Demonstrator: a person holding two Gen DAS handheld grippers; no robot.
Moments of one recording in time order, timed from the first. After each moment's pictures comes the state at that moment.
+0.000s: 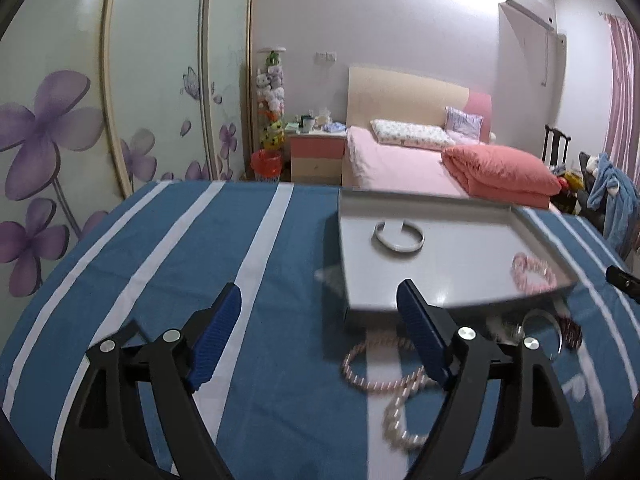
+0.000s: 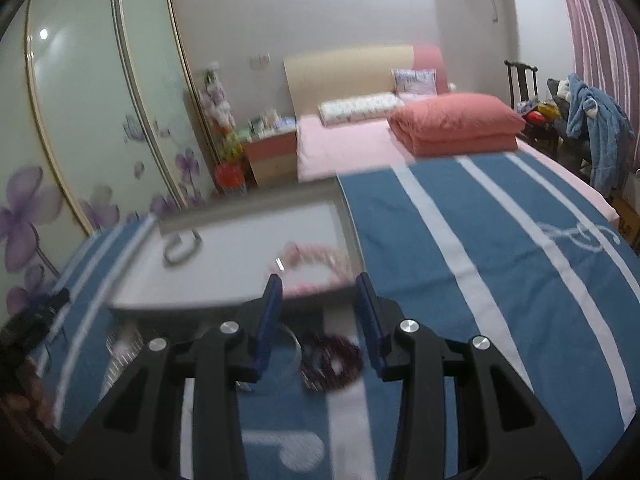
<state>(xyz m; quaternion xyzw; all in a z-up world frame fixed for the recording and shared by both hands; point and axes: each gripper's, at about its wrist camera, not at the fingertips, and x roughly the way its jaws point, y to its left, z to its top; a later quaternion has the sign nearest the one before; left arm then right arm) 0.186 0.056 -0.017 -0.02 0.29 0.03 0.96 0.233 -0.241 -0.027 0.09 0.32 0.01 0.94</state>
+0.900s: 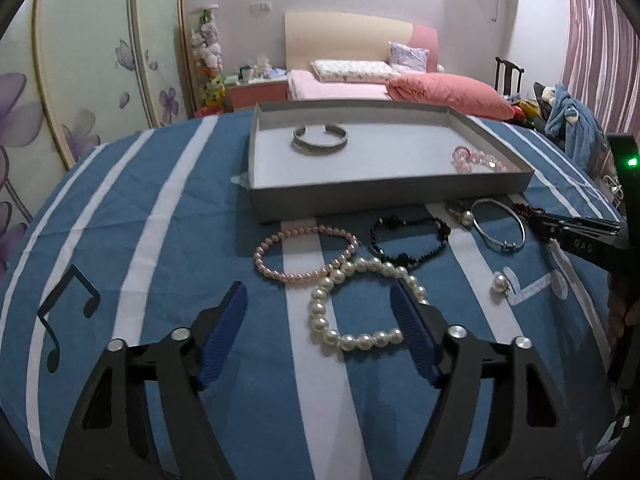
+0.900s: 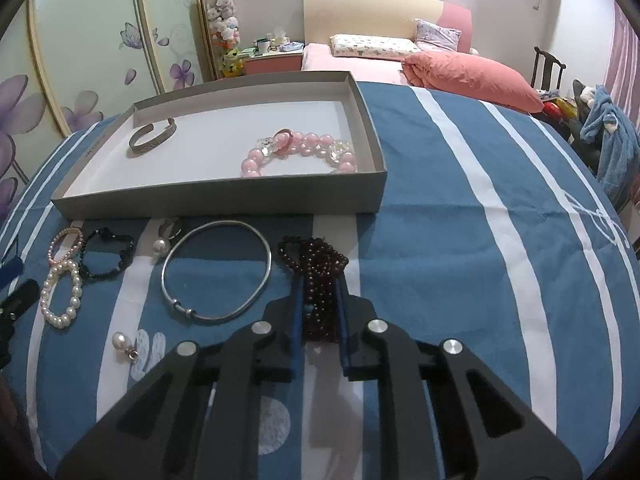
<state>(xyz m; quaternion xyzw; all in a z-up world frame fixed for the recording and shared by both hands) 0.160 0.008 -0.068 0.03 0.39 -0.07 0.92 0.252 -0.220 -0.090 0.01 0.43 0.01 0.90</state>
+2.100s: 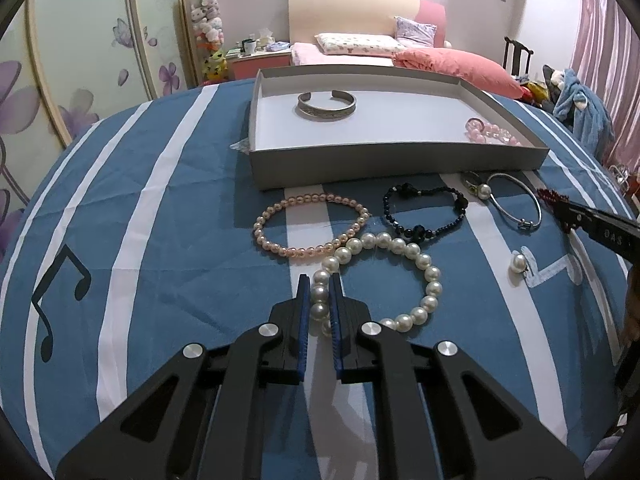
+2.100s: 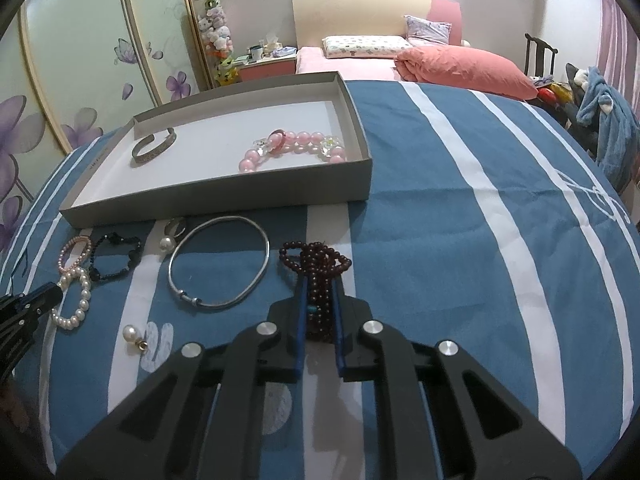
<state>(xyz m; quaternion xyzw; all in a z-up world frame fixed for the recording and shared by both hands) 0.166 0.011 -0.078 0.03 0.43 -0.06 0.90 0.238 -0.231 -0.087 0.04 0.43 0.01 0.90</state>
